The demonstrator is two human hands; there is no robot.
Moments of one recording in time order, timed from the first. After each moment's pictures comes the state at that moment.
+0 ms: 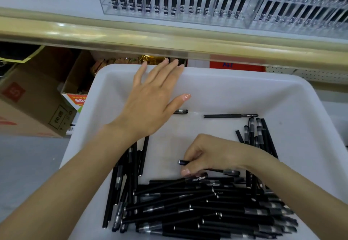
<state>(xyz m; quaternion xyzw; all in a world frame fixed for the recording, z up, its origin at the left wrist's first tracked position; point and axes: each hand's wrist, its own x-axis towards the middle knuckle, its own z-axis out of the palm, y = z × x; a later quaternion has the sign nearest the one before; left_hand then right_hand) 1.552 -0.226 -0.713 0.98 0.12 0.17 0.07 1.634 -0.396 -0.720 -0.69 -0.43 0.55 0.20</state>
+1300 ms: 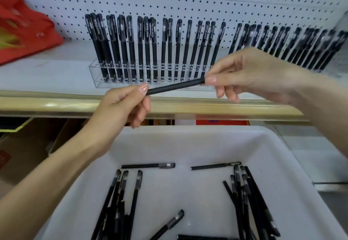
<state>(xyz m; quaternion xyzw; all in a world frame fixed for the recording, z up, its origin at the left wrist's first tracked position) 1.573 -0.197 -0.613 0.73 0.11 0.26 0.62 1.743 -0.372 -0.527 -0.74 -0.44 0.28 0.42</state>
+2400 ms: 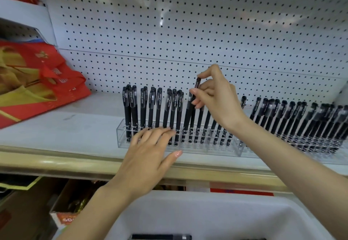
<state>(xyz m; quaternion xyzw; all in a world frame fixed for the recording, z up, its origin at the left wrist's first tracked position) 1.612 -0.139 -0.622 0.96 0.12 0.25 0.07 1.771 -0.244 -0.519 -0.71 -0.49 -0.08 0.49</state>
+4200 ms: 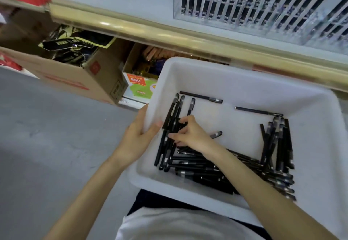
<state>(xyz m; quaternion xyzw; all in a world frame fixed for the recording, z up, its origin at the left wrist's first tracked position) 1.399 -0.239 -0.707 0.72 0.42 0.13 0.54 1.559 -0.323 -0.736 -0.73 -0.28 0.54 0.32</state>
